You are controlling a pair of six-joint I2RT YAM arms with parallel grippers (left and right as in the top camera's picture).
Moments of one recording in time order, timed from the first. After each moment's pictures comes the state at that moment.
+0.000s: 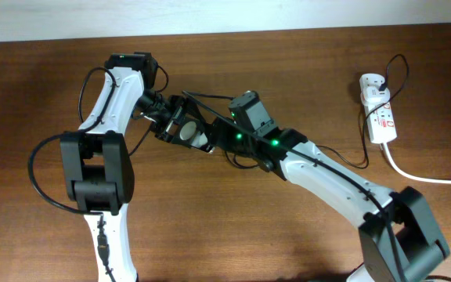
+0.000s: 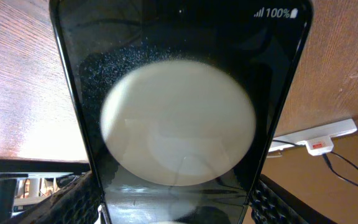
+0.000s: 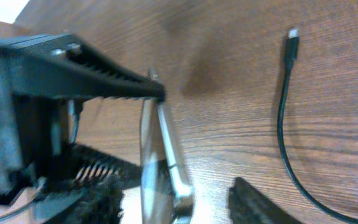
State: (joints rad) left arm -0.11 2.30 1.94 -1.42 0.72 -0.99; right arm 0.60 1.73 1.16 -0.25 -0.19 0.94
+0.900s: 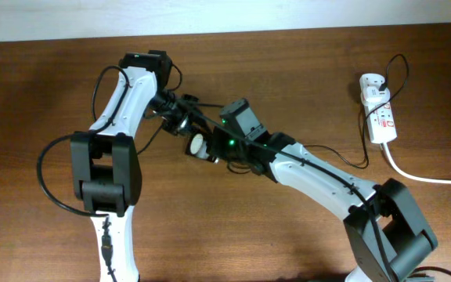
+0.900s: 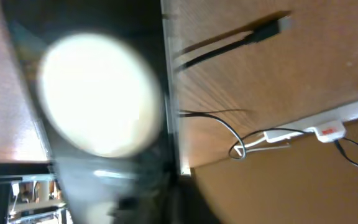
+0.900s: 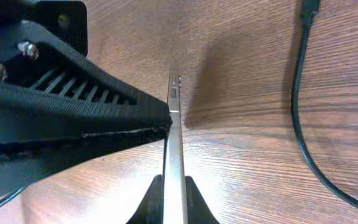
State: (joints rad) left arm -0.17 2.30 1.96 -1.40 0.74 -0.99; right arm 0.64 1.78 1.16 -0.23 -0.20 0.97
